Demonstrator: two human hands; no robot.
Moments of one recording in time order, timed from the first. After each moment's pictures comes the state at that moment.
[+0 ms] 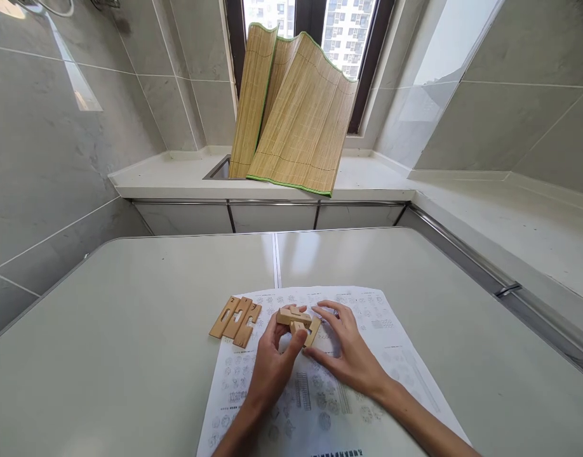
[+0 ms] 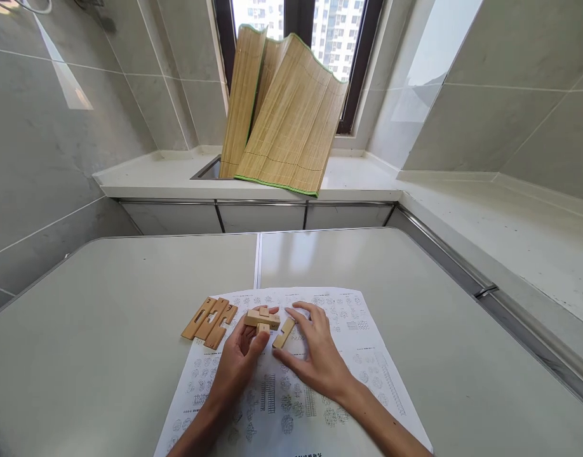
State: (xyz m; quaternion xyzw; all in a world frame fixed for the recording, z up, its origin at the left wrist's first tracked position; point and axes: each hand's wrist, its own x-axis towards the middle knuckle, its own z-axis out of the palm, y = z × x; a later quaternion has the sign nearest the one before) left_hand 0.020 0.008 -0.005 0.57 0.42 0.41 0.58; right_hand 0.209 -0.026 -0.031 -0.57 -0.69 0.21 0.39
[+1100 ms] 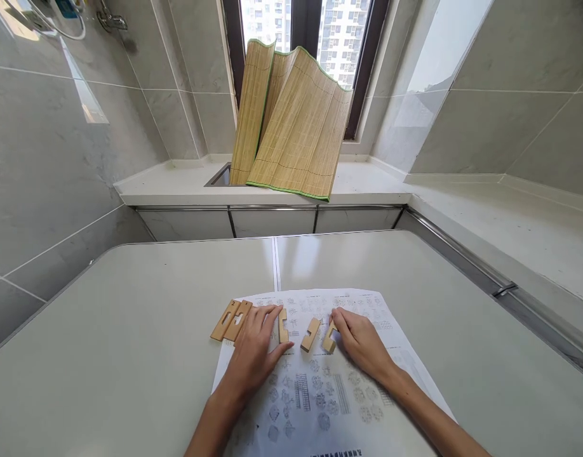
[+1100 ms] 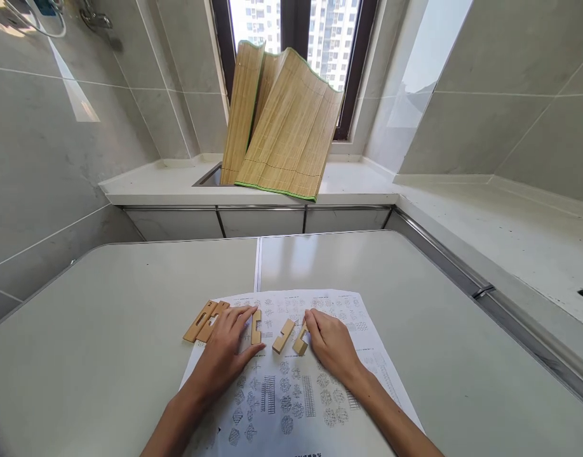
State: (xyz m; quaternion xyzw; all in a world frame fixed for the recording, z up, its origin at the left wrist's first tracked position) left_hand -0.025 0.041 -0.017 0.86 0.42 0.26 0.15; right_hand 0.232 -0.013 -0.029 -0.65 -0.63 0.23 0.36
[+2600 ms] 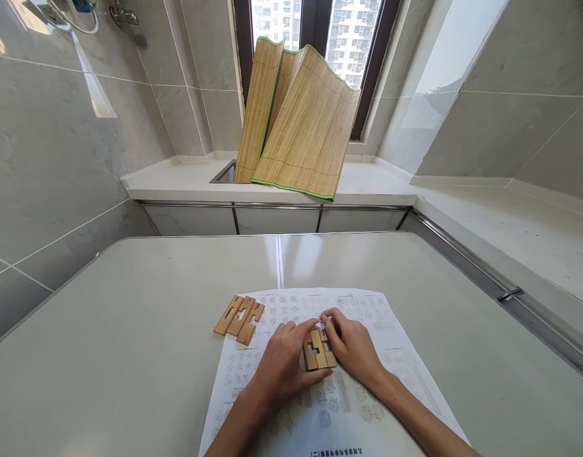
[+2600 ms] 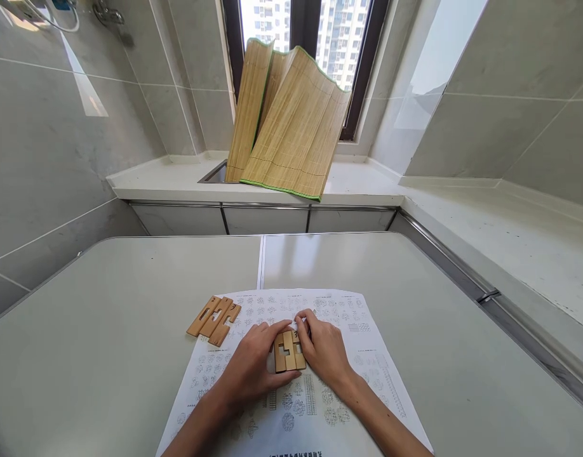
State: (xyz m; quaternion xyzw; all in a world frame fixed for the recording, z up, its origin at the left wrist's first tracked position) left_hand 0.020 0.010 -0.011 0.87 0.38 0.19 0.24; right_hand 0.211 -0.014 -0.038 -0.66 -0.65 0.20 0.32
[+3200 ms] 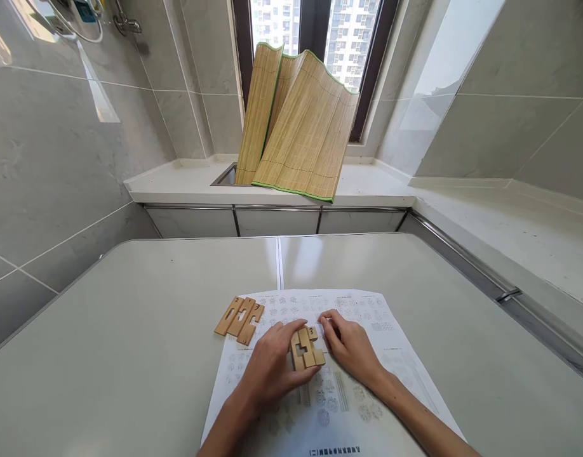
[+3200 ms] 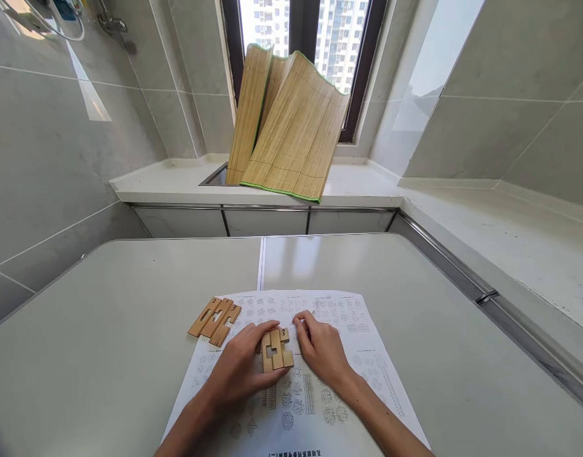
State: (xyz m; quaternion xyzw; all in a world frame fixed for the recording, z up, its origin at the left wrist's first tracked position) left_hand -0.001 0.009 -0.003 0.85 0.41 0.22 0.25; right_hand 0.212 -0.016 -0.035 -0.64 -0.65 0.24 0.34
